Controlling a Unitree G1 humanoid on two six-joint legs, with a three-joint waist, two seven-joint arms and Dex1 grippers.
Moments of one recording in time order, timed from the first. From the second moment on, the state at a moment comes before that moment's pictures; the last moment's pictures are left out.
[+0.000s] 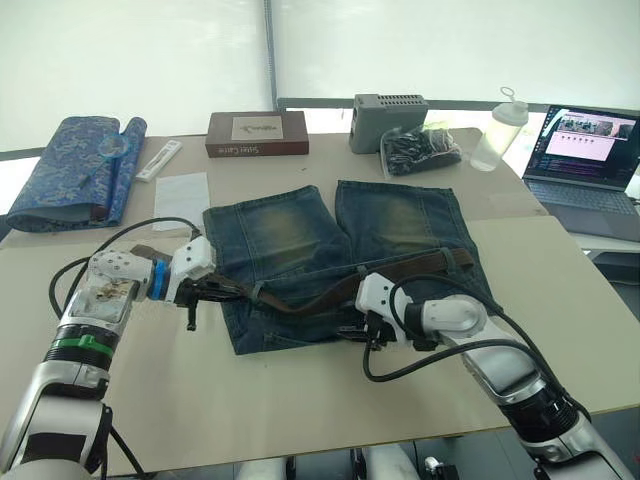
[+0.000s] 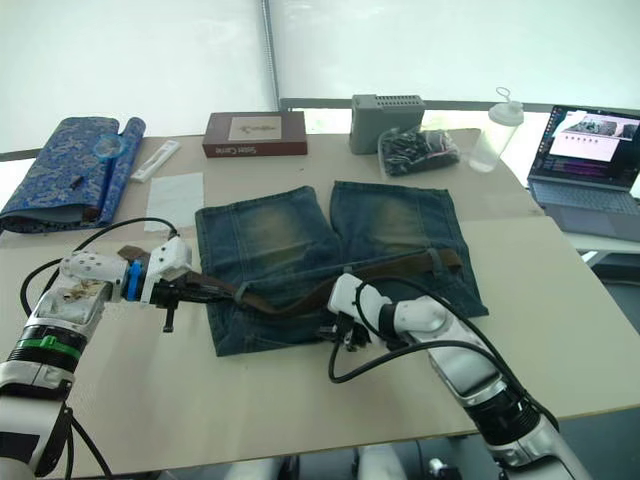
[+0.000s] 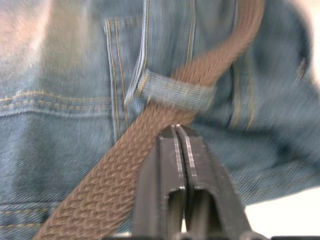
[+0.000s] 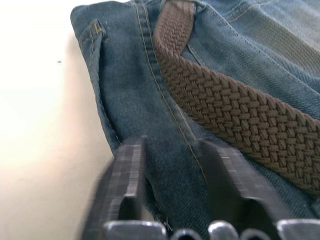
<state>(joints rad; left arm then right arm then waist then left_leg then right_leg) -0.65 0.78 -0.17 0.60 -0.12 -0.10 -1.43 -0.41 -0.56 0.37 -0.31 0.16 0.54 0.86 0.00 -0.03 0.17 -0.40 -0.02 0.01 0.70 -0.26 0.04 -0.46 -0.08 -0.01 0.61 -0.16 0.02</state>
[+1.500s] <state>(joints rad) -0.72 0.74 -0.16 0.74 0.09 -0.52 -1.12 -0.38 -0.50 0.32 -0.36 0.20 0.45 0.86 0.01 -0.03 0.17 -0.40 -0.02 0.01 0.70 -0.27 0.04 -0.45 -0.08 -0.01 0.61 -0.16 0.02</state>
